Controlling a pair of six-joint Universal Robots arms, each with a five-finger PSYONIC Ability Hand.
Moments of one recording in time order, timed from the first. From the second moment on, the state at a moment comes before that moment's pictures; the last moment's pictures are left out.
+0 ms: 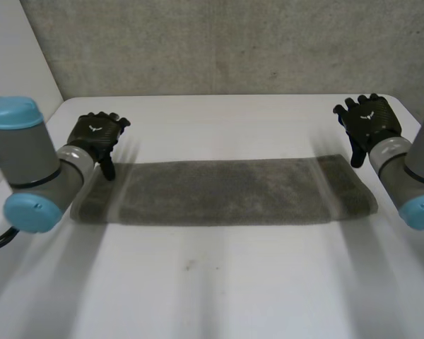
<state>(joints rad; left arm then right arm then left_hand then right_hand) 4.46 -2.16 -1.30 3.25 -1.48 3.51 1.76 -1.00 1.33 -0.21 1.47 2.54 0.17 0.17 0.17 0.17 0.03 0.18 0.17 0.17 0.18 0.04</state>
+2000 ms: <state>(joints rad) 4.32 -1.78 -1.49 3.40 -1.49 3.23 2.38 -0.83 1.24 -0.21 1.43 2.49 0.18 0.18 0.18 0.18 0.03 0.39 0.36 0.35 0.35 0.21</state>
